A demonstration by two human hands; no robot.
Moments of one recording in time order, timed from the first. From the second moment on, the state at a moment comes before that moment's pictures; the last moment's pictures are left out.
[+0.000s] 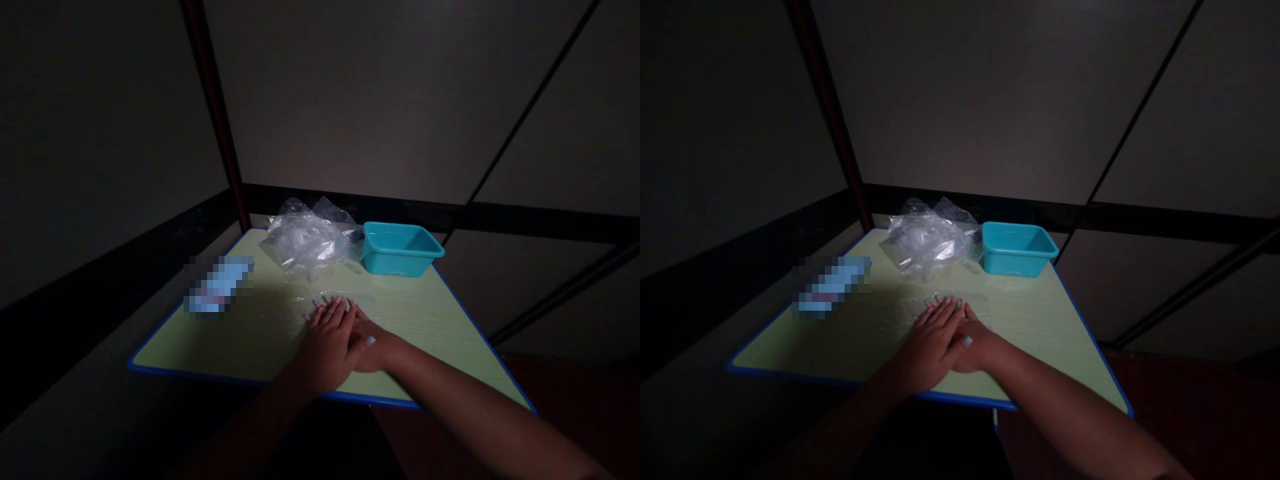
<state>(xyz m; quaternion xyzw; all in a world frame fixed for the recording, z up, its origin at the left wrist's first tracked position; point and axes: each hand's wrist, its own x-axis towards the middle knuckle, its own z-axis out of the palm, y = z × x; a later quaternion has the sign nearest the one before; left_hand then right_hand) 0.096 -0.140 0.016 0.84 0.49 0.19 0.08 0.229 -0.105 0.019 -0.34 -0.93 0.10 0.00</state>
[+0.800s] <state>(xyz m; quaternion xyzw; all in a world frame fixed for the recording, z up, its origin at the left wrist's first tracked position) 0.022 -0.145 -0.002 0.80 0.59 0.09 -0.06 0.247 -0.135 0.040 -0.44 -0.89 0.09 -0.06</state>
